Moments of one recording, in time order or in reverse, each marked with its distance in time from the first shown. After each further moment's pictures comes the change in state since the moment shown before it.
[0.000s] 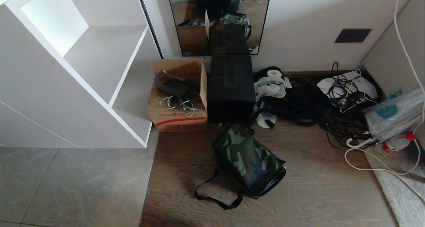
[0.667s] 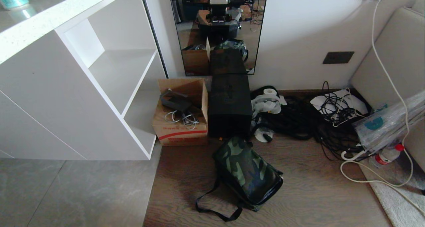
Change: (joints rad) left arm 0.000 0.000 0.000 0.000 0.000 0.000; right arm 0.000 0.000 0.000 0.000 0.000 0.000
